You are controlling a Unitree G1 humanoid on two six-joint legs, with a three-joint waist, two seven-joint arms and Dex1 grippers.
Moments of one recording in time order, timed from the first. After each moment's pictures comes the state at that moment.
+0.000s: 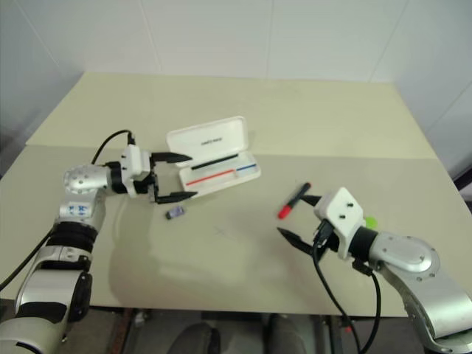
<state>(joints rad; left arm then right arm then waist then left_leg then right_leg) -0.81 0.55 0.02 0.70 -0.23 -0.34 -1.27 -0.03 -0.76 -0.16 -0.70 0.48 0.63 0.67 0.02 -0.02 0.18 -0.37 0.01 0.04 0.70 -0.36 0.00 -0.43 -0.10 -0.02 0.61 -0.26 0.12</state>
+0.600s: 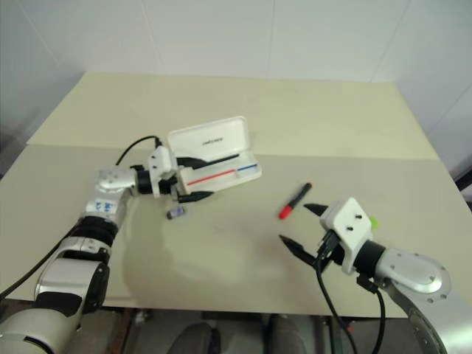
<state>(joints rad) -0.91 0.44 -0.07 0.90 -0.08 -0.33 -1.14 0.11 -0.73 -0.25 -0.83 0.54 0.68 0.59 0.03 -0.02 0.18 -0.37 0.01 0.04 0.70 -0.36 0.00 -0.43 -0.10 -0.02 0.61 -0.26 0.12</state>
